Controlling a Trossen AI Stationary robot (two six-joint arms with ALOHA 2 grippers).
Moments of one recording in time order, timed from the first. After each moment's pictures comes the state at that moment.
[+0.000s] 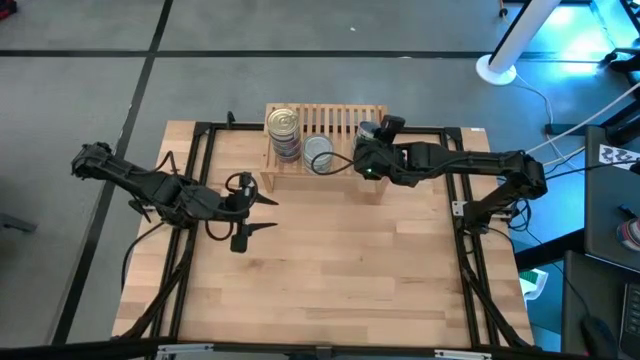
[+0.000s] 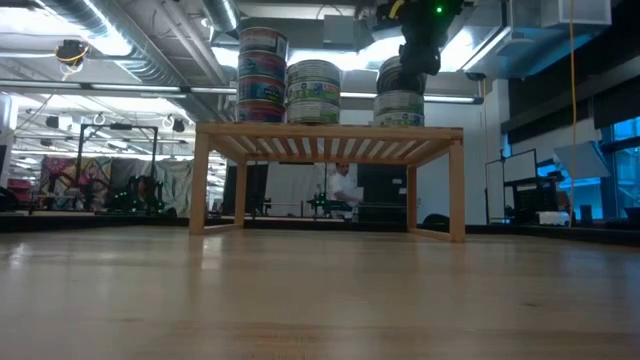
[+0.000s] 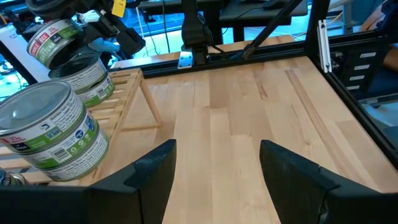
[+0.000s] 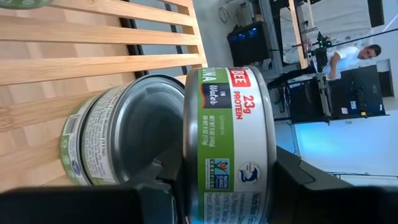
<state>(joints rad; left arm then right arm) -0.36 0.96 0.89 -0.34 -0.43 0.00 -0.09 1.54 1.46 -0.91 0.91 -0.24</state>
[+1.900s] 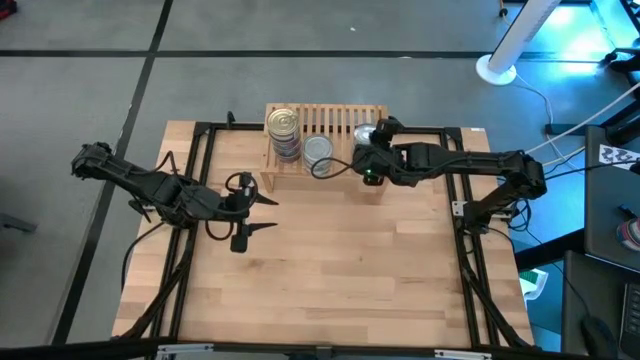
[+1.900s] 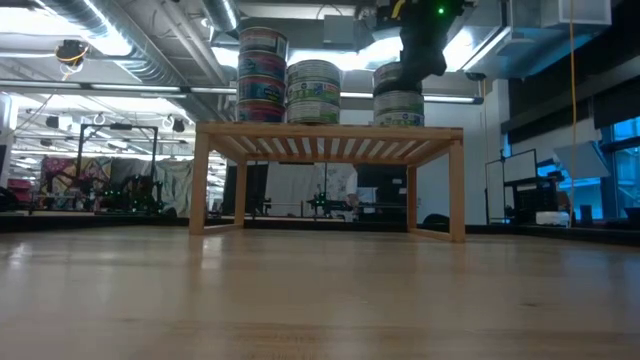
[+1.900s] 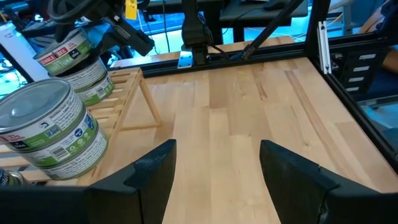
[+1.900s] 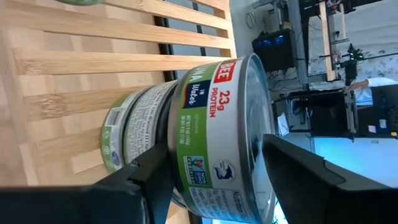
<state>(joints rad) -0.36 0.96 0.89 -0.34 -0.43 -0.01 -0.09 1.54 1.46 -0.92 0.82 -0.30</state>
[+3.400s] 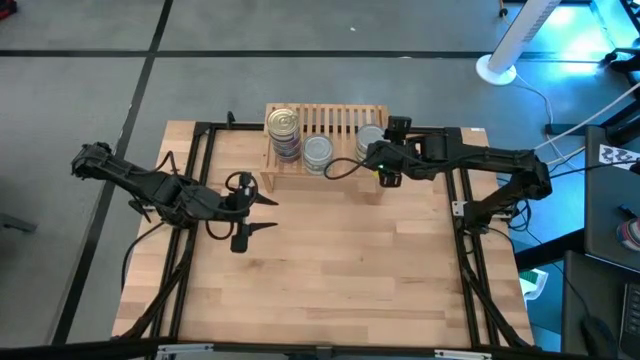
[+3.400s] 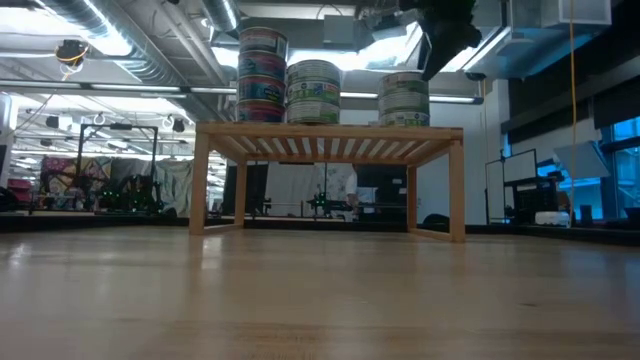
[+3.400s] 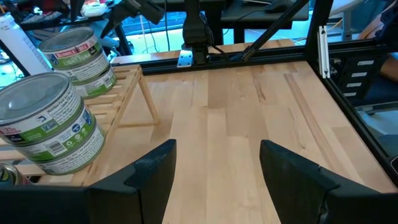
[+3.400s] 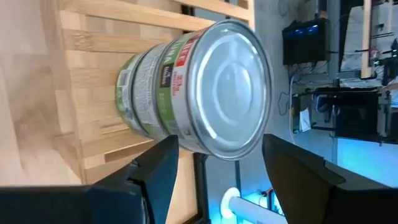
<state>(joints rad) -0.36 0.96 0.88 -0.34 -0.43 -0.05 -0.09 1.50 1.57 -1.21 0.71 -0.26</state>
